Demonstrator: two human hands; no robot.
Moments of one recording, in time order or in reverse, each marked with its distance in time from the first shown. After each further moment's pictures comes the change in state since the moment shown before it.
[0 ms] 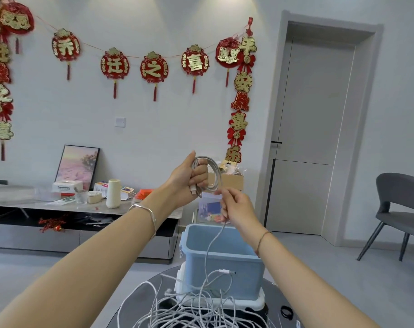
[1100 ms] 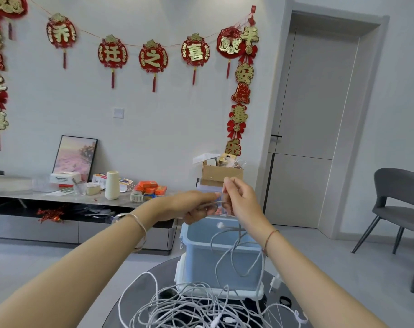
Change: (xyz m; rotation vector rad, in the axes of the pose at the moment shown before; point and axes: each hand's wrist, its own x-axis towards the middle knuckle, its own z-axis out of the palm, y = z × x) left_hand -0.031 -0.022 -0.026 1.138 -0.176 -0.333; right_hand -0.012 -0.003 -0.002 0.046 -0.046 -0.135
